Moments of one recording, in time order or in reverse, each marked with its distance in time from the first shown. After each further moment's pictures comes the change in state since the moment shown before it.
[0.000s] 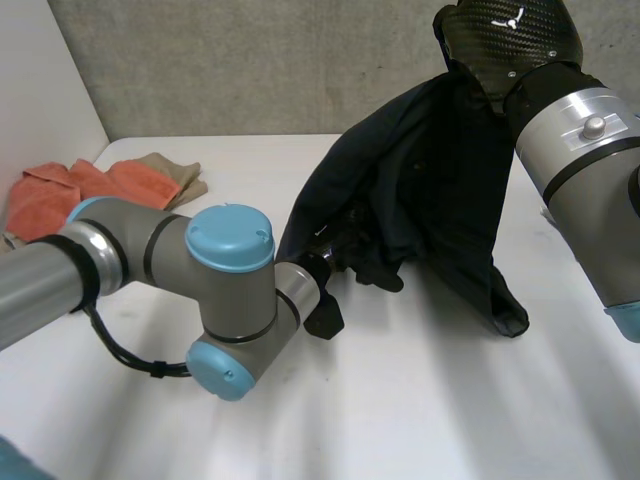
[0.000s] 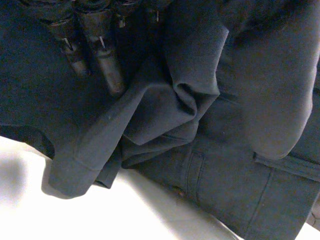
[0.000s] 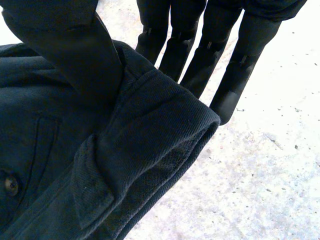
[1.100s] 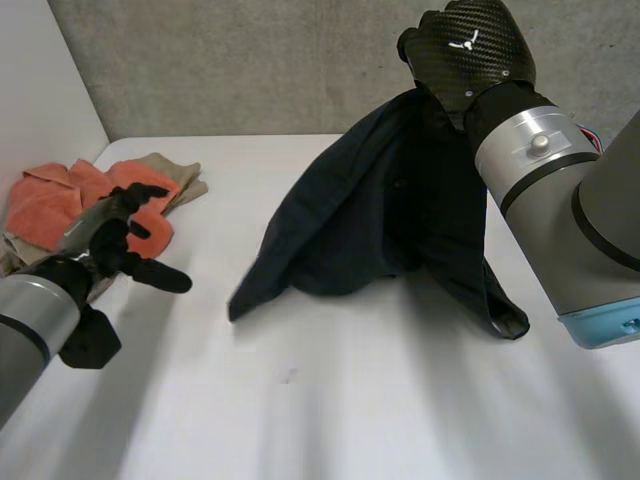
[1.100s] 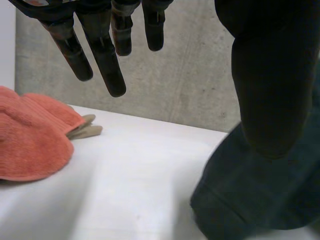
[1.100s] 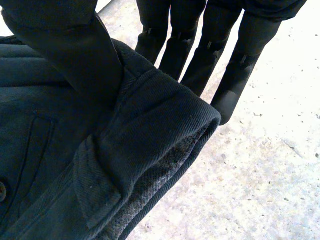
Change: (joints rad) left arm 0.492 0.861 -0.762 -0.155 -0.037 0.287; right arm 0.075 0.071 -0.037 -0.010 0.038 -0.044; left_hand 0.008 0.004 0.000 0.013 0.000; right_hand 0.000 0.000 0.000 0.000 0.000
